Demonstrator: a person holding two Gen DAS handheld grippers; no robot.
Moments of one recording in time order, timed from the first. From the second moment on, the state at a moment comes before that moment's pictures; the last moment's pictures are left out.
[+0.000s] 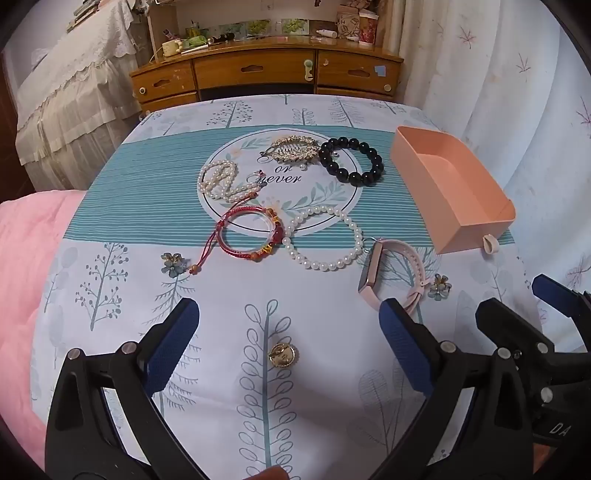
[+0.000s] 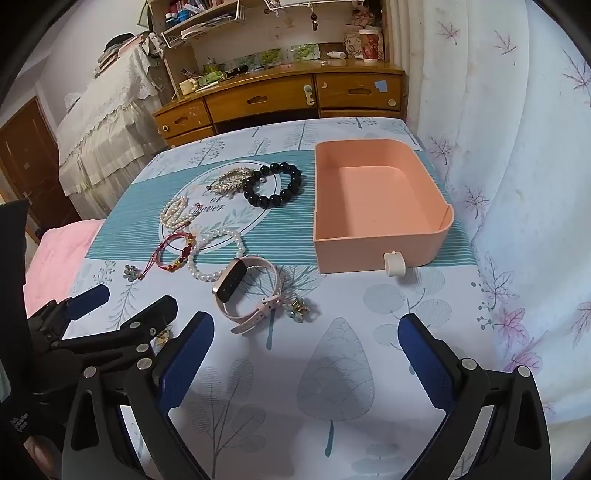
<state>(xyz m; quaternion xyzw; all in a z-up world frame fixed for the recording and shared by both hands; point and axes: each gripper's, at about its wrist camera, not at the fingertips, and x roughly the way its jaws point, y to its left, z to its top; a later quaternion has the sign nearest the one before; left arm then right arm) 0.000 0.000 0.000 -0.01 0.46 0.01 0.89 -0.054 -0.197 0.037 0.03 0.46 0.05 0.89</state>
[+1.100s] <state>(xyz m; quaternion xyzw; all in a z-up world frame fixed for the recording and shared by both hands) 0.003 0.002 -0.016 0.00 0.47 0.02 0.88 -0.044 -0.191 0.012 0.02 0.48 0.06 0.88</state>
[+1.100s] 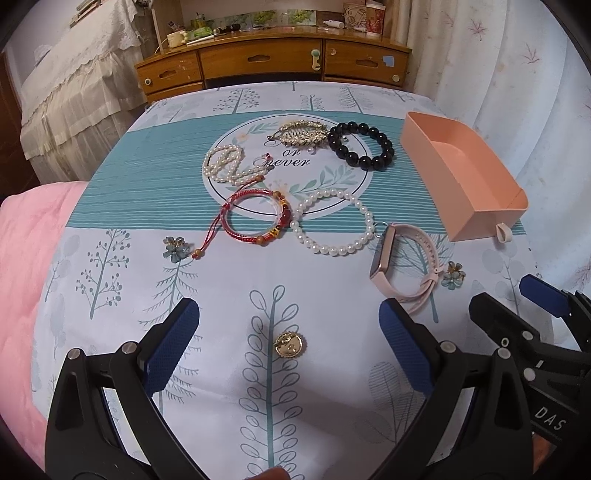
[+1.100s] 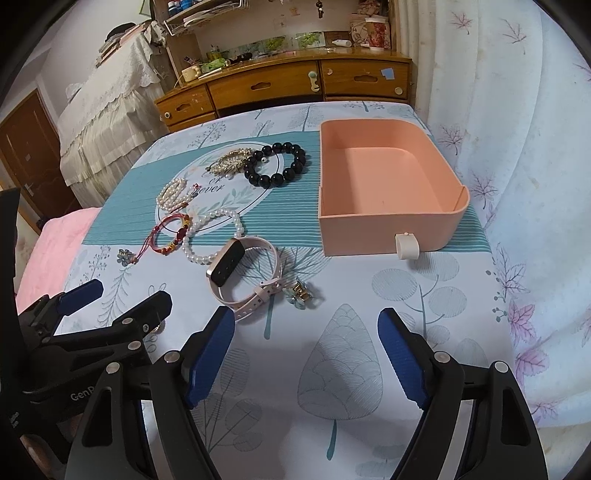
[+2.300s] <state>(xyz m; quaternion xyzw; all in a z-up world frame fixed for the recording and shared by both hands) 0.001 0.043 -0.044 -0.03 0.52 -0.05 0.85 -0.015 -0.178 -0.031 -0.02 0.51 0.09 0.86</state>
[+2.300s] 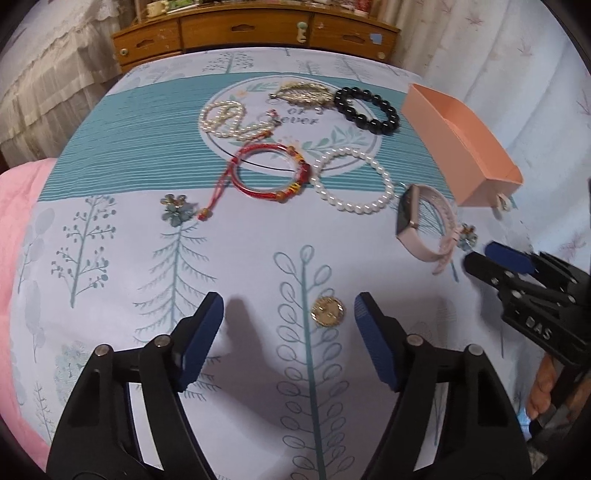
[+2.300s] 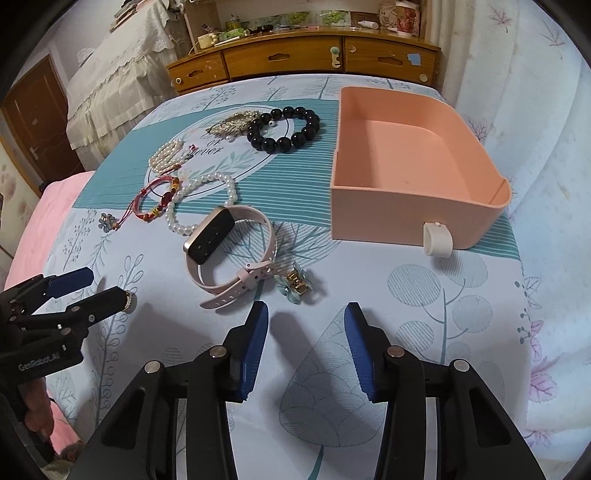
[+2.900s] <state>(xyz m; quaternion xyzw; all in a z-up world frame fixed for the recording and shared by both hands) -0.008 0.016 -0.050 0.03 0.52 -0.07 0.85 -0.011 -0.173 -0.035 -0.06 0.48 0.10 0.87</state>
